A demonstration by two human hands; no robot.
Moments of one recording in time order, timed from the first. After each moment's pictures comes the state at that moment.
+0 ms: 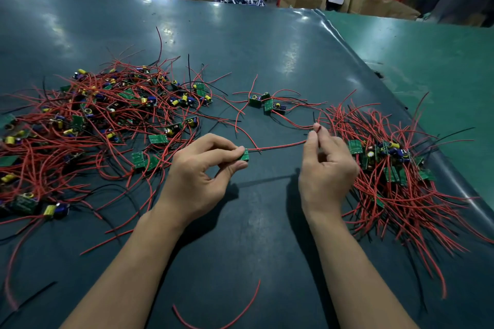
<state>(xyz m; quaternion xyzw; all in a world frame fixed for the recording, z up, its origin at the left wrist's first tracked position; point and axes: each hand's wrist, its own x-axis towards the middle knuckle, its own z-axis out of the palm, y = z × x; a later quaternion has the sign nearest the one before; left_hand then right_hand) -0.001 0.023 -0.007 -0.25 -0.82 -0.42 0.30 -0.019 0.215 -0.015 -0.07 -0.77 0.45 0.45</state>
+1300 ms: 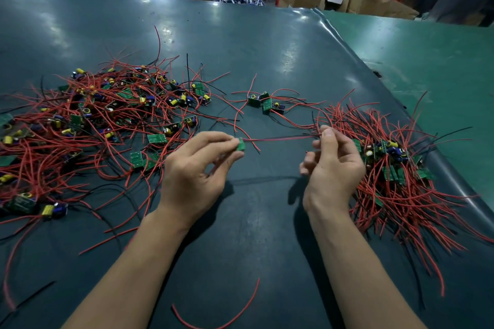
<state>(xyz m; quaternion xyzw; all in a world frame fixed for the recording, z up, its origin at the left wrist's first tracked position) -0.002 0.027 -0.013 -0.21 -0.80 -0.39 0.40 -0.015 0.212 0.004 -0.15 -0.50 0.81 0.26</state>
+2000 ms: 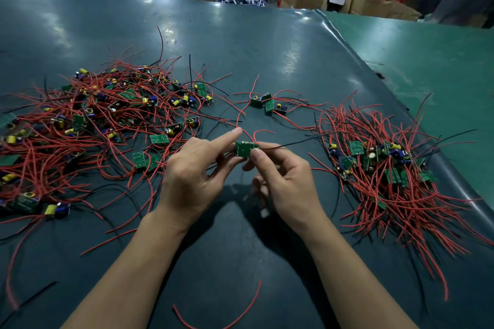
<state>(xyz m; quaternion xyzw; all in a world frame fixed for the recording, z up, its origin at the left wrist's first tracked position) 0.002 0.022 -0.008 -0.25 -0.81 -0.36 0.40 0.008 0.184 -0.005 0.09 -0.66 0.74 0.02</state>
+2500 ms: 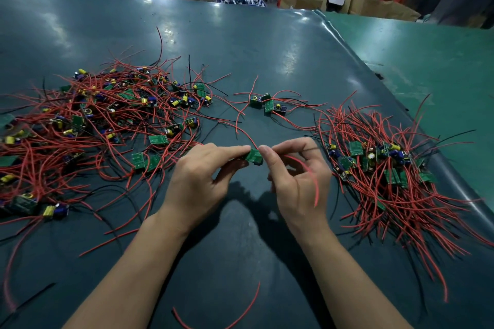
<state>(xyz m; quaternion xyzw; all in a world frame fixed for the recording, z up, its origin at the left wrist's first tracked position) 0.003 0.026 -0.008 -0.26 -0.83 -0.36 0.33 0.009 0.185 -0.006 0.06 -0.68 0.70 0.23</state>
